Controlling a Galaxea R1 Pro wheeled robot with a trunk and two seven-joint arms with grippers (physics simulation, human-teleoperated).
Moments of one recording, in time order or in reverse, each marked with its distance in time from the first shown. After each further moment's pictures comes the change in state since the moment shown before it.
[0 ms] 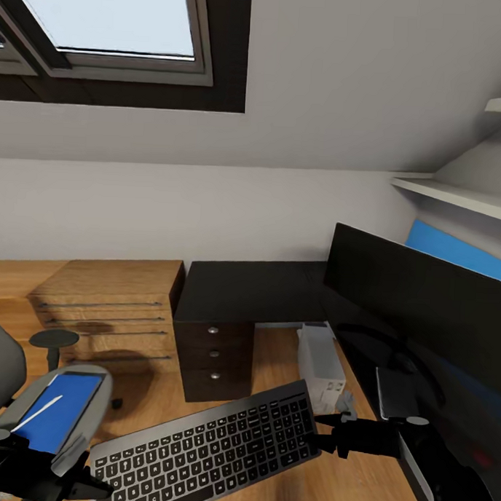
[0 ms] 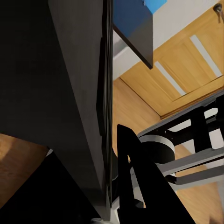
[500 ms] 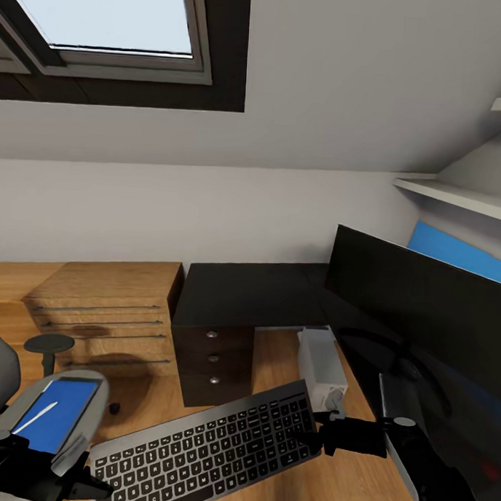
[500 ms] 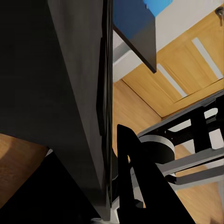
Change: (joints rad) left arm 0.000 0.000 0.001 0.000 -0.001 0.003 0.000; right arm 0.000 0.057 -0.001 0.007 0.002 -0.028 -0.056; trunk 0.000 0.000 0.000
